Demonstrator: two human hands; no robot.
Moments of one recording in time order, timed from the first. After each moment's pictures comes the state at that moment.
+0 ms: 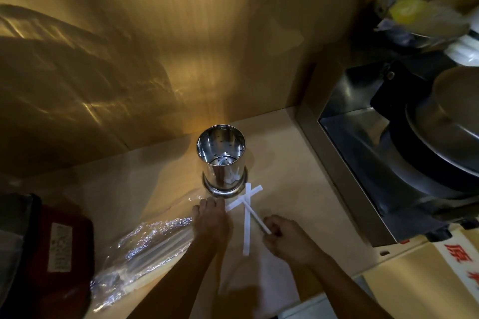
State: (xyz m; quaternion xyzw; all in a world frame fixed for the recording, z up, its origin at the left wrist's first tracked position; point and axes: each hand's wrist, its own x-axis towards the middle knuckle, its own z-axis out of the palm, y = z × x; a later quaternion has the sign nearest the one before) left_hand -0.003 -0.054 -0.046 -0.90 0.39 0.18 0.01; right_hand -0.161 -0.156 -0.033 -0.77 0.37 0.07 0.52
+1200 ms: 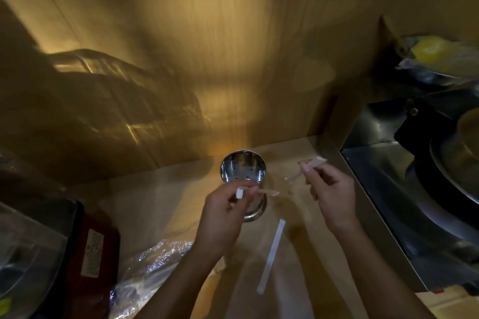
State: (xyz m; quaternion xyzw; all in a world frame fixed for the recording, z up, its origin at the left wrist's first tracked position) left_hand -0.004 -0.053 0.101 -0.74 0.32 0.17 -0.57; right_hand -0.111 -0.210 0.090 -0.67 0.26 -0.38 0.58
